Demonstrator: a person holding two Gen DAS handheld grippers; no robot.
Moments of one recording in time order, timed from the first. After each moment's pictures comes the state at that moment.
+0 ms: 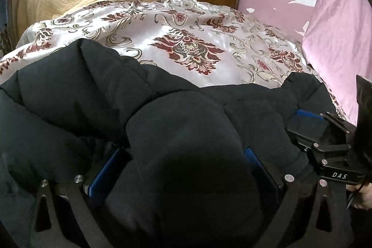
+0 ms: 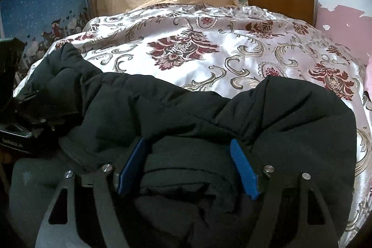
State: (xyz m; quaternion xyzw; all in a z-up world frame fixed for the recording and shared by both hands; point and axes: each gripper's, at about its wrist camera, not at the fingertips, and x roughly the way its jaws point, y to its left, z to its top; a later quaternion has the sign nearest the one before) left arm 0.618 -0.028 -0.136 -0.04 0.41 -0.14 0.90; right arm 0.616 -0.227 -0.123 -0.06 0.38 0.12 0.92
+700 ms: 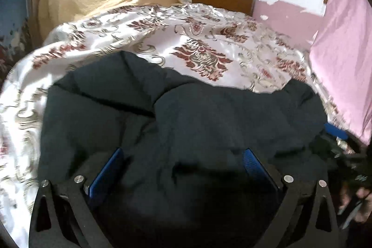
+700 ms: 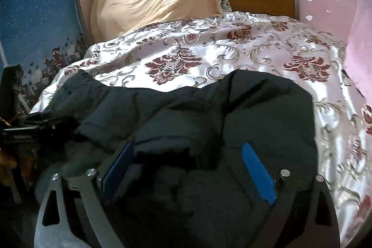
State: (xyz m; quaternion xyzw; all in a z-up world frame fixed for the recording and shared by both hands) left arm 0.565 -0.018 -0.090 -0.03 0.41 -0.08 0.91; right arm 0.553 -0.262 -0.080 0.01 0.35 0.10 0.93
